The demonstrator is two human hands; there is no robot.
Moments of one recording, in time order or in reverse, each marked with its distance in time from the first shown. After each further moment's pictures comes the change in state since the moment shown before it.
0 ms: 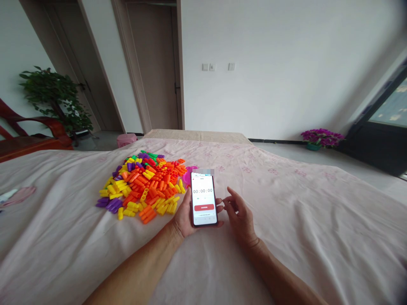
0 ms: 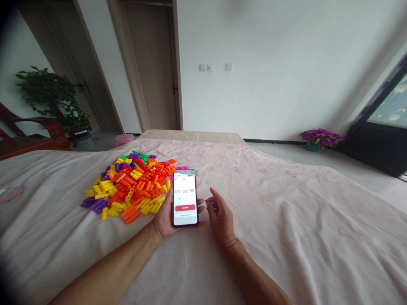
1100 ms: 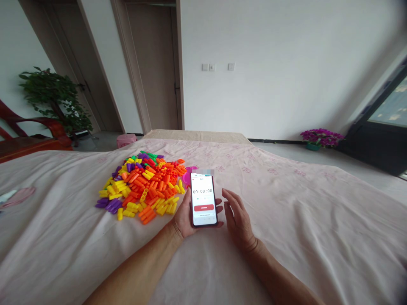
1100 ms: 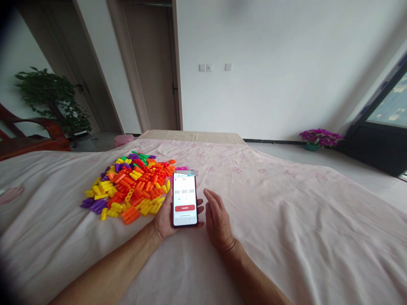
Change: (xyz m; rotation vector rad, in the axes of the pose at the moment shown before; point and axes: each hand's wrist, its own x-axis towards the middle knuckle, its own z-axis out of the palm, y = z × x) left_hand 0.000 0.001 -0.001 0.008 0.006 -0.015; right_hand -0.003 -0.008 -0.004 -0.110 -0.048 -0.382
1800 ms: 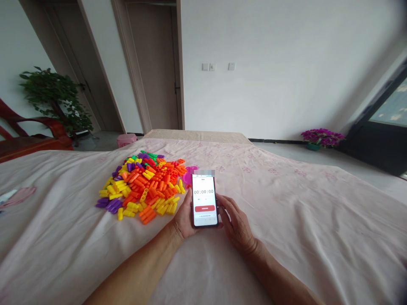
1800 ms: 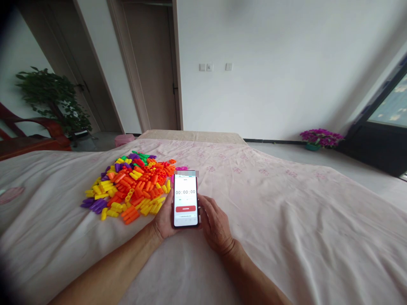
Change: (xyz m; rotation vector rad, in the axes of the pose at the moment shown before) left_hand 0.006 -0.003 -0.013 0.026 -0.054 0.004; right_hand 0.005 -0.018 -0.008 0.005 -0.206 -0.007
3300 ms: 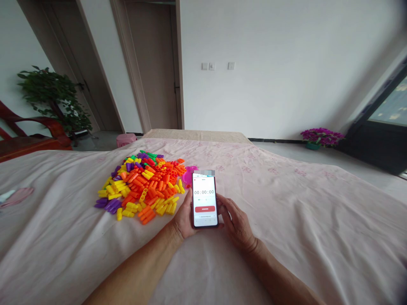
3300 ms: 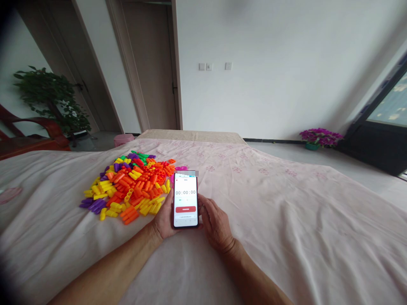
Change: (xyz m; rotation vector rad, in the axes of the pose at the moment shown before) left_hand -0.001 0.000 0.008 -0.005 0.042 -0.017; right_hand -0.002 0.006 0.001 0.044 -0.025 0.078
